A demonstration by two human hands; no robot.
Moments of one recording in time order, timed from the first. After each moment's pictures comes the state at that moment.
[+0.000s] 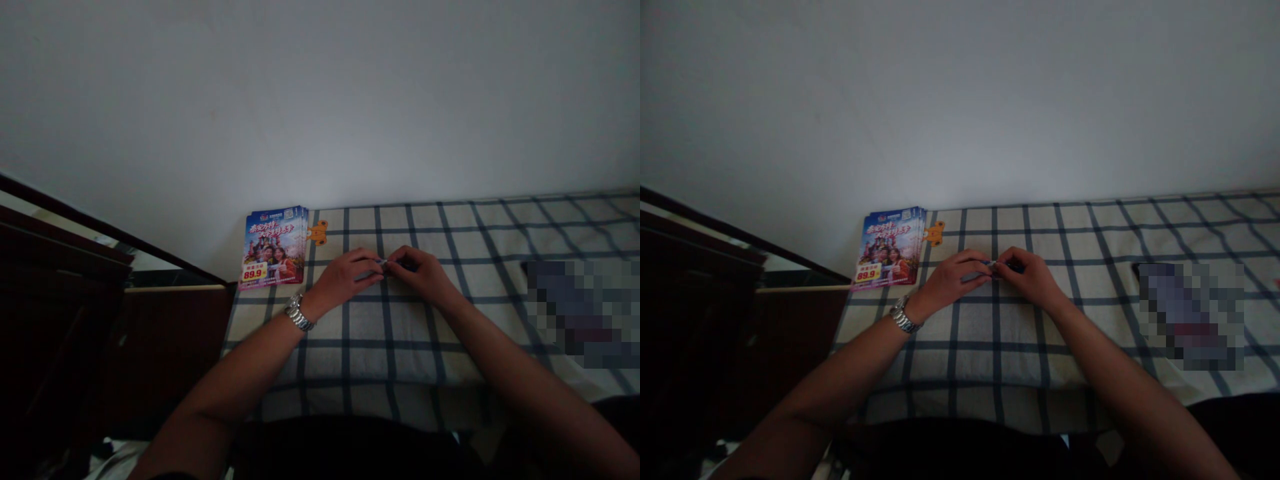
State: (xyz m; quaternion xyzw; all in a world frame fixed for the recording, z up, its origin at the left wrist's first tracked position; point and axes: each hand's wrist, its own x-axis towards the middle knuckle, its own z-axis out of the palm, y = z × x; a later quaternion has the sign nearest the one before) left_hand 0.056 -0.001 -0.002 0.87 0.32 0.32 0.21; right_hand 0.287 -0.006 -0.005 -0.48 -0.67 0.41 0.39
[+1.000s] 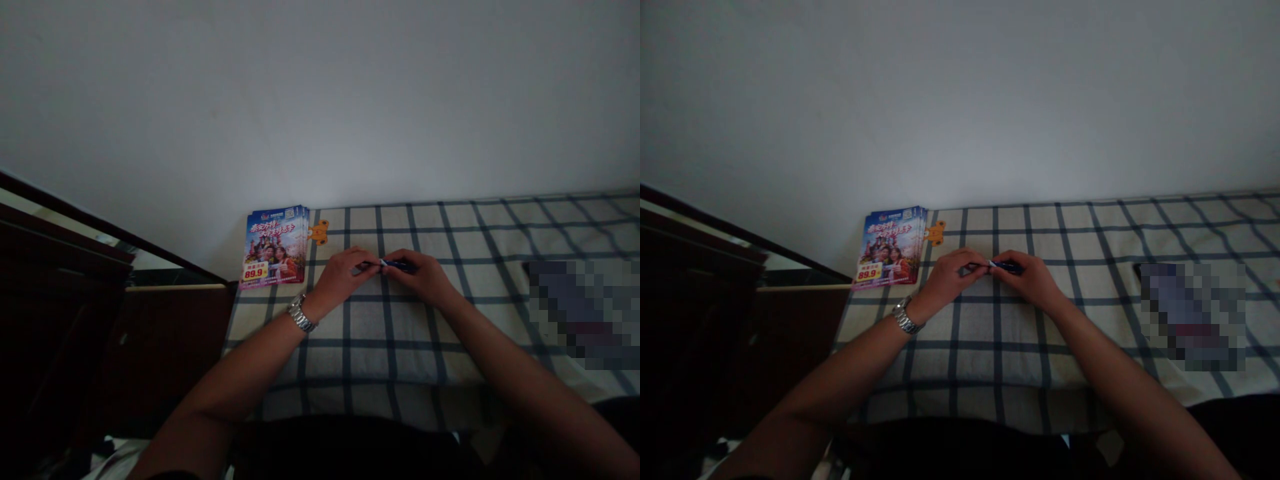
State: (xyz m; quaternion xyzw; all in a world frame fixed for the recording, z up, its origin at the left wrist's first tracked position) left_hand 0.058 -0.003 0.002 0.80 0.37 0.38 0.28; right_hand 0.289 -0.007 -0.005 -0.47 -0.71 0.37 0.36
